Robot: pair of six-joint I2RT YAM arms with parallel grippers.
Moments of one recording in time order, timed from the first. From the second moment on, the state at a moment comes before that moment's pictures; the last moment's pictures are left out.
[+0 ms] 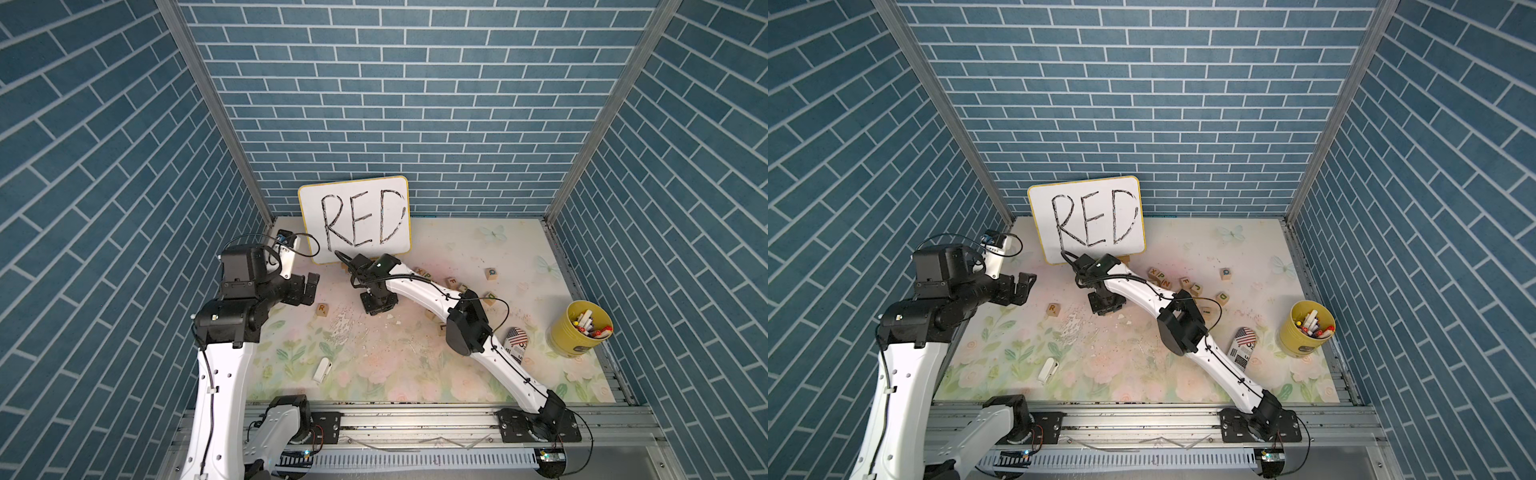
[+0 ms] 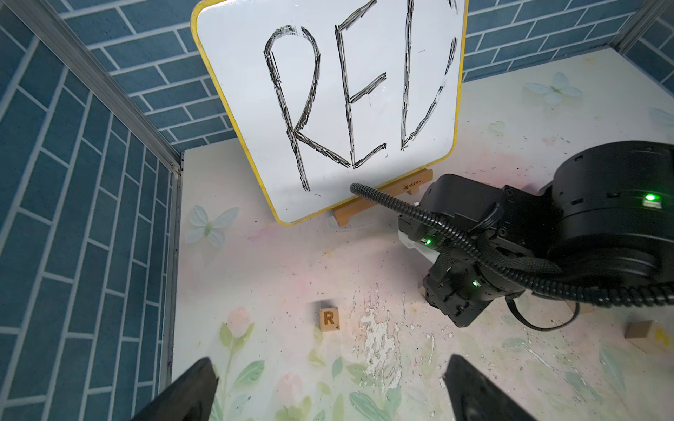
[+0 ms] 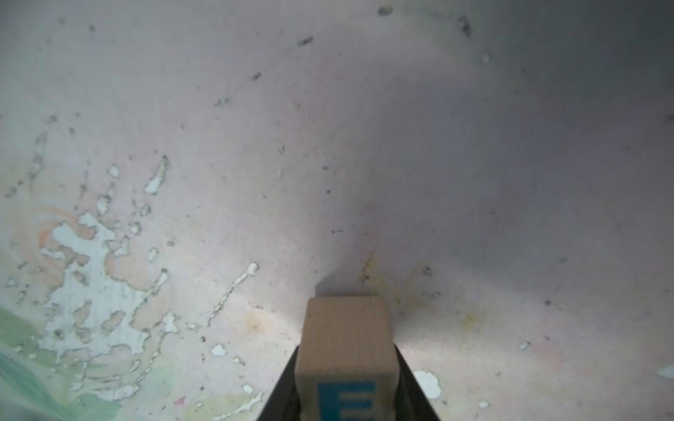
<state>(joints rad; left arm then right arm) 0.05 0.94 1.29 -1.01 0.19 0.22 1.00 2.64 2.54 -1.33 -0.02 0.53</state>
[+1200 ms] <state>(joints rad) -0.17 1.23 1.23 -0.93 0.08 -0.14 0.79 1.96 1.80 -1.12 0.08 0.49</state>
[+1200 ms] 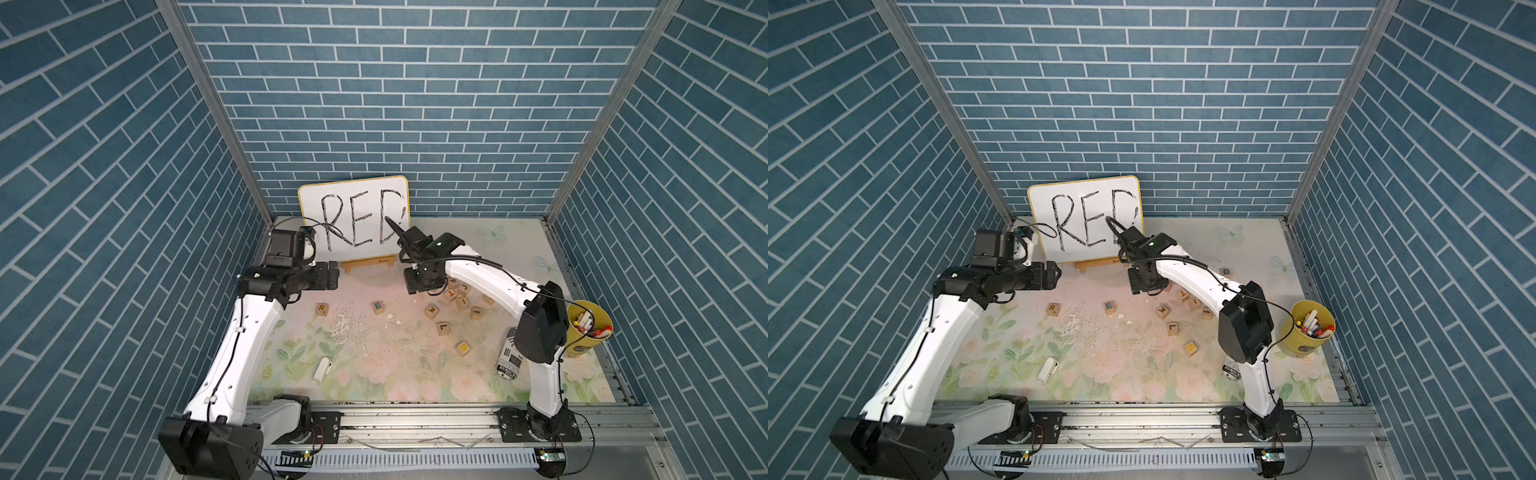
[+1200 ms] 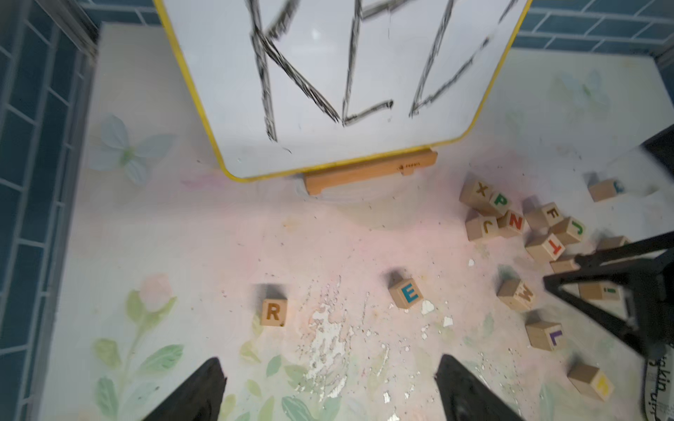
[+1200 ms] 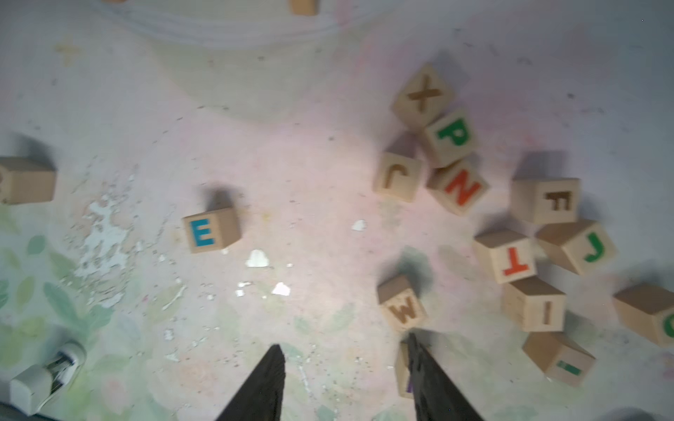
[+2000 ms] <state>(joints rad) -0.42 1.94 1.43 -0.88 0.07 -0.45 0.76 1.73 1.44 -1.05 0.17 0.54</state>
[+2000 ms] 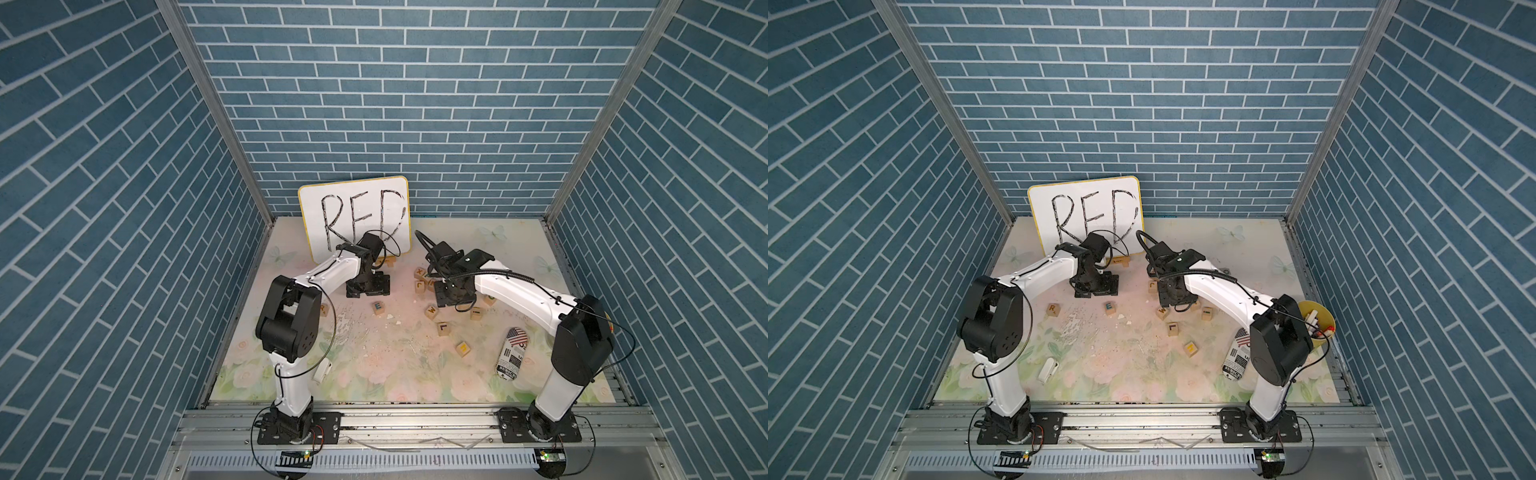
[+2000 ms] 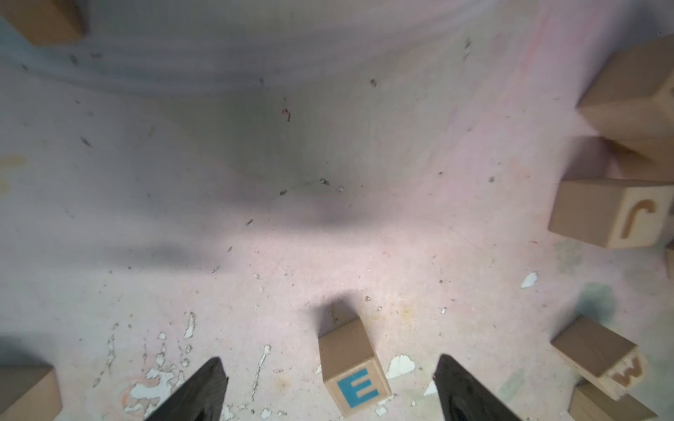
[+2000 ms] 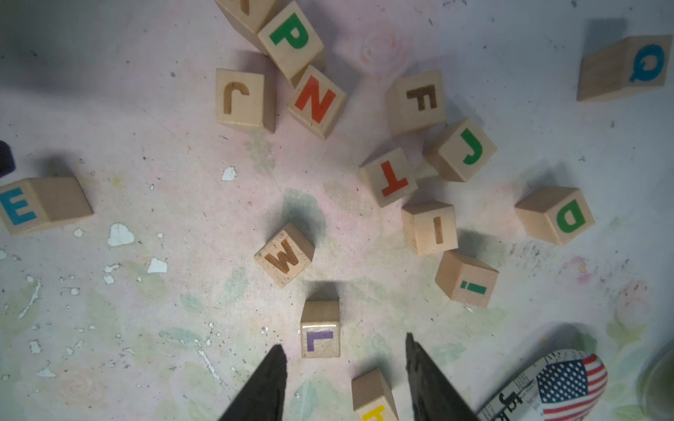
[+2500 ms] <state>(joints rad) -0.45 1.99 1.41 -0.89 0.08 -0.51 0.76 1.71 1.39 -1.05 0.17 0.55</state>
